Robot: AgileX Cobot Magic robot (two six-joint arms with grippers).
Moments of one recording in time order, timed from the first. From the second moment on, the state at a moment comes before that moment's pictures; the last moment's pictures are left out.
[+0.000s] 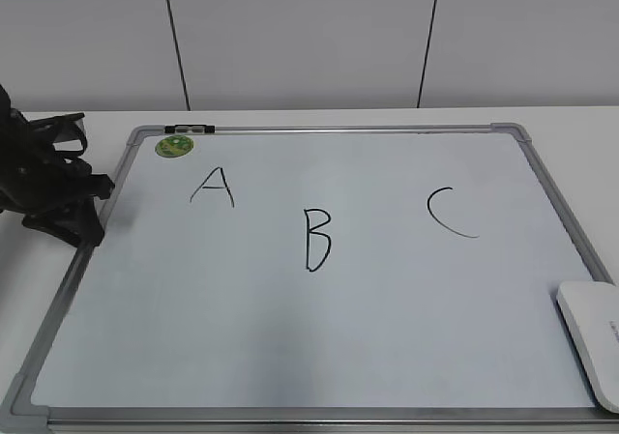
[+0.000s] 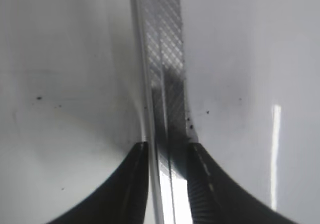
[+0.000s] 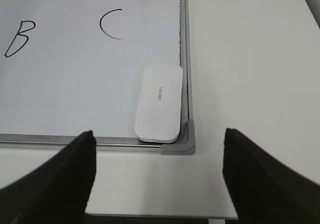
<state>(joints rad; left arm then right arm) -0.01 2.12 -1.39 -0.34 0.83 0.25 -0.05 -0.02 -0.49 0.06 1.14 -0.10</state>
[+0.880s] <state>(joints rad) -0.01 2.12 -1.39 -0.34 0.84 0.25 -0.05 -0.02 -0.49 0.06 1.14 -0.10</state>
